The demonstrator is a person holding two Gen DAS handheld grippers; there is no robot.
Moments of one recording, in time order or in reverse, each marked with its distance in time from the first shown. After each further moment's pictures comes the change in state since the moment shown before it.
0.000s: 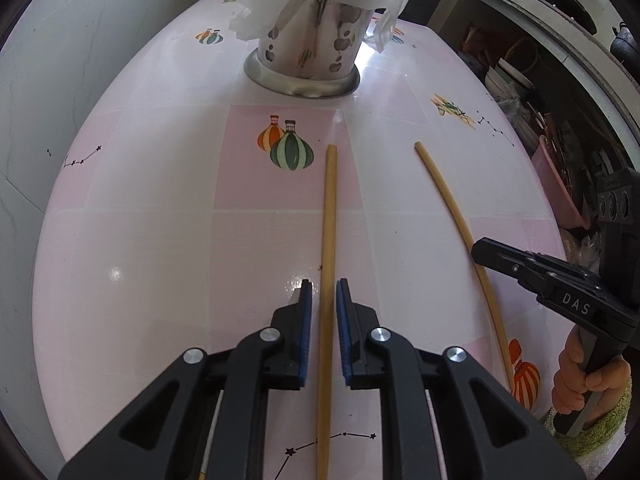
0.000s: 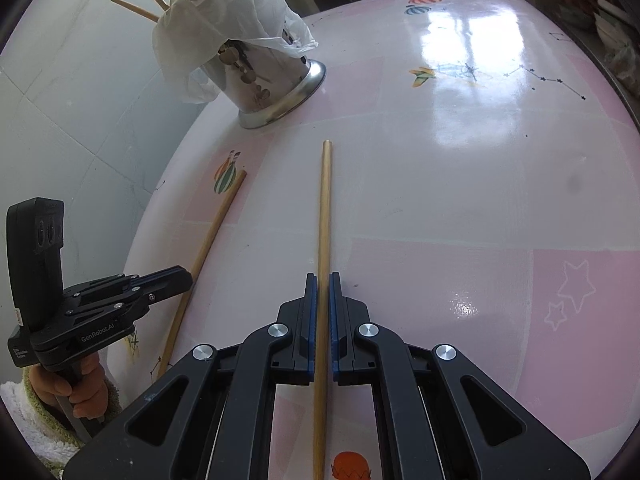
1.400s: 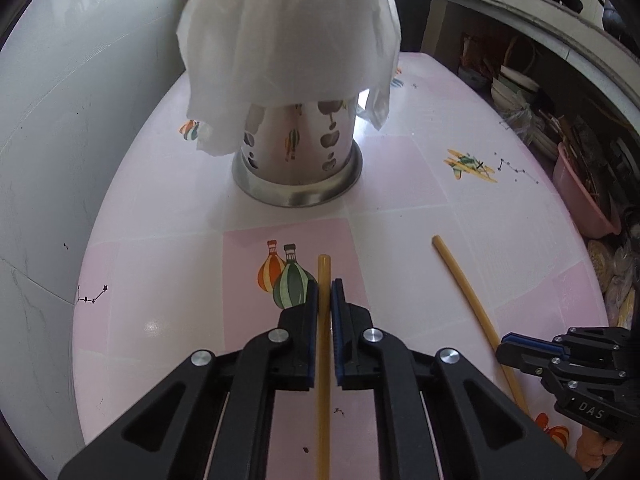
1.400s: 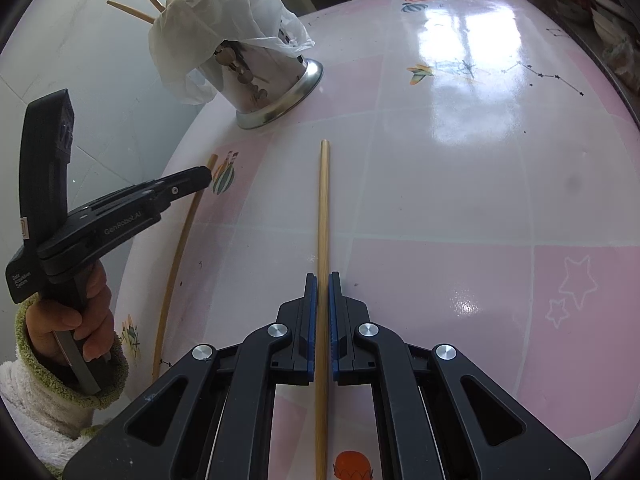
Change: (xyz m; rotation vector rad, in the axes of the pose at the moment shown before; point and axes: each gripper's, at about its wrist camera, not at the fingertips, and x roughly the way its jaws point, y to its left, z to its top) left arm 0.006 -0.016 0.062 0.131 -0.151 0.127; right arm -0.002 0.002 -0.002 0.009 0.006 -0.013
